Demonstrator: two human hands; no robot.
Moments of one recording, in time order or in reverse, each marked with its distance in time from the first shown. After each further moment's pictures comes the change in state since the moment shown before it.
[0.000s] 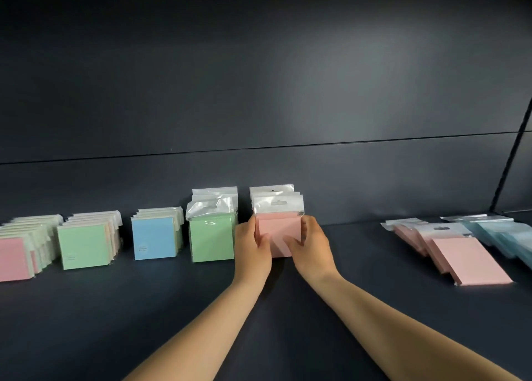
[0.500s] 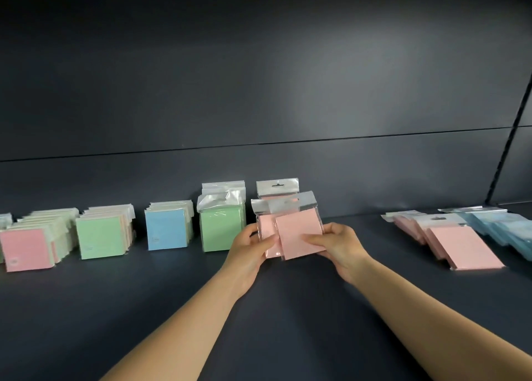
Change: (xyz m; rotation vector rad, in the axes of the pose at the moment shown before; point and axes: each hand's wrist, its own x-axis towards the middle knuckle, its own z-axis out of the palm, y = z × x) left_hand -0.012 -0.005 -0.033 -0.683 -0.331 -0.385; right_hand -0.009 0.004 -0.033 0.408 -0.067 0.369
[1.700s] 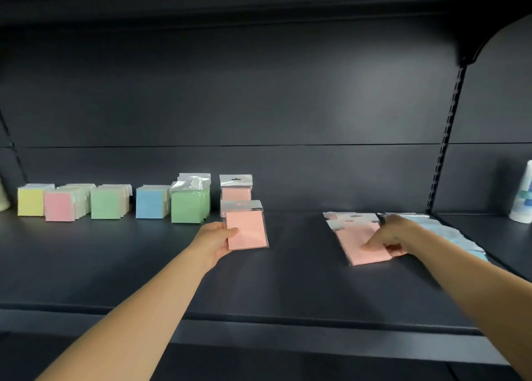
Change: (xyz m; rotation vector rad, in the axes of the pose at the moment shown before) left_hand -0.086 0.003 0.108 0.087 0.350 -0.078; right_hand 0.003 -0.051 -0.257 -0.937 -0.011 0.156
